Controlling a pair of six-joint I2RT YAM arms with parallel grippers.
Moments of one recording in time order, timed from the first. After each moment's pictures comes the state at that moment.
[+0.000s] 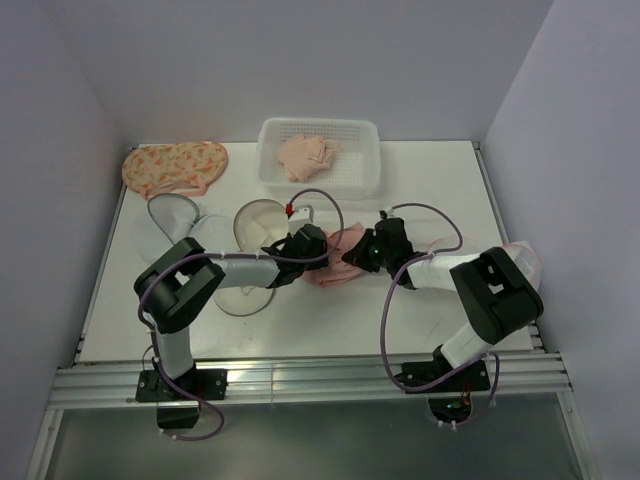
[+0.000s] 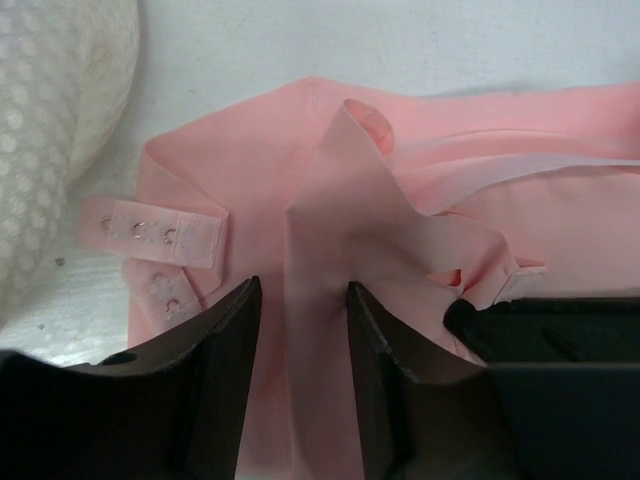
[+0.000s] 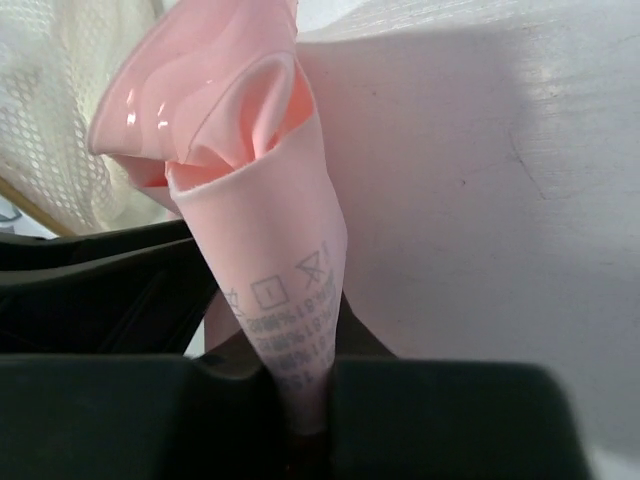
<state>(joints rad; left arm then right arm) -0.86 1.86 0.98 0.16 -0.37 -0.81 0.44 1.57 0.57 0.33 -0.17 0.85</state>
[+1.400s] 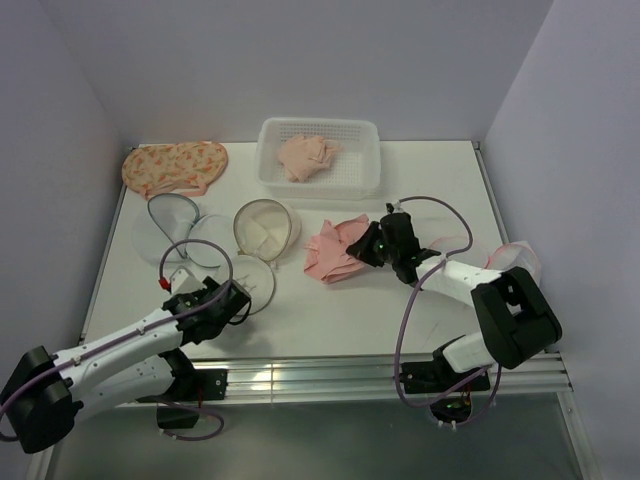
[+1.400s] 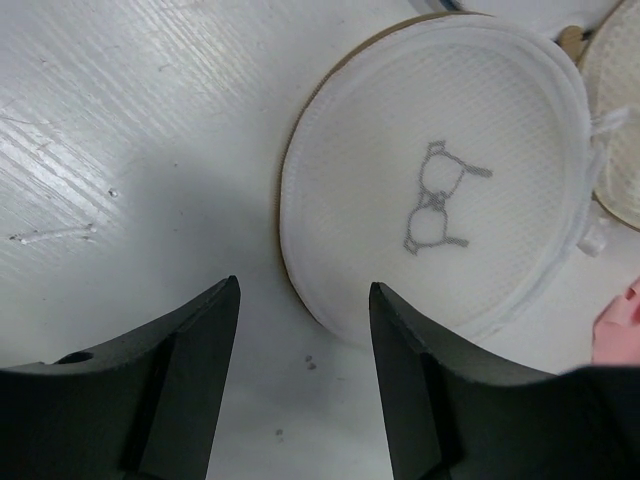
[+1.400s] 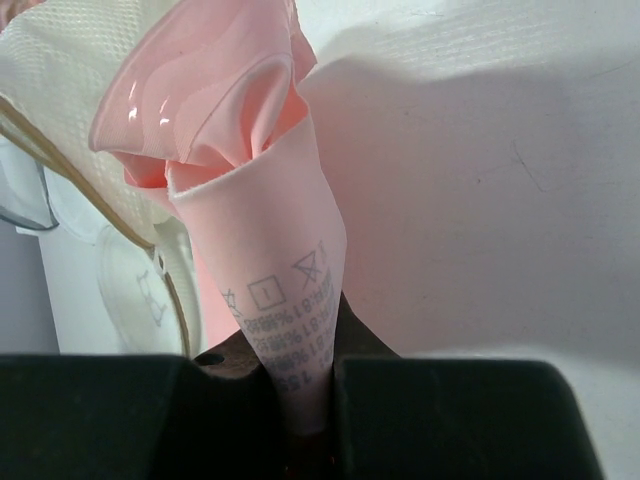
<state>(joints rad) -0.85 0.90 0.46 -0.79 -0.64 -1.66 0.44 1.42 0.59 0.19 -0.12 0.85</state>
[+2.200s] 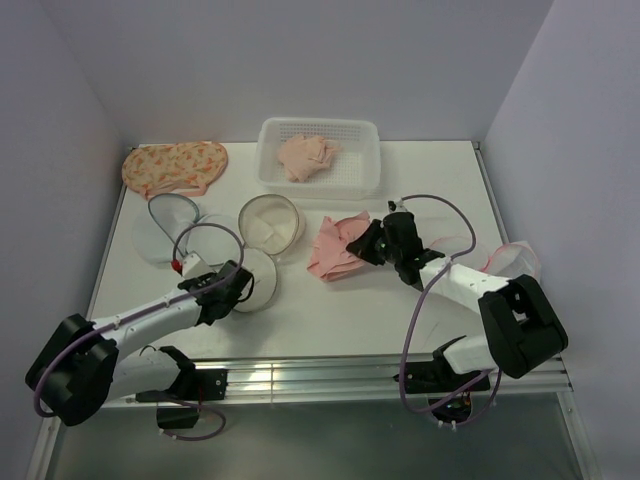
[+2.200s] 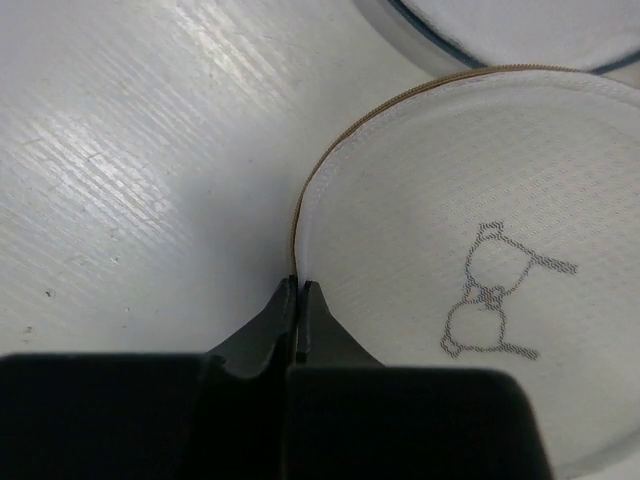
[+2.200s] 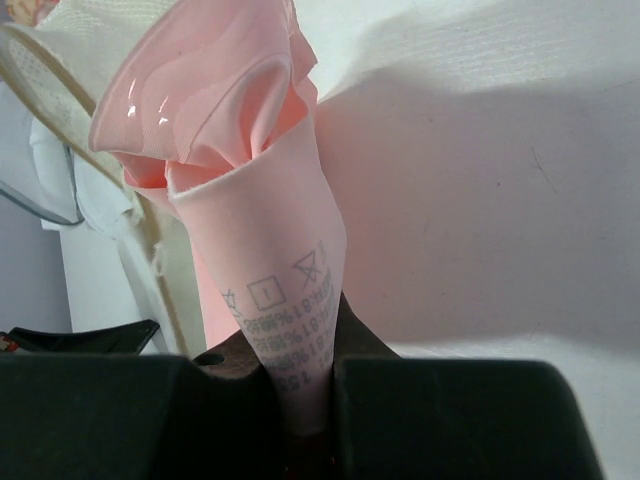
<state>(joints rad) -0.66 1.16 0.47 -0.51 -0.59 -1.40 0.44 1.36 0.59 0.19 -0.12 0.85</state>
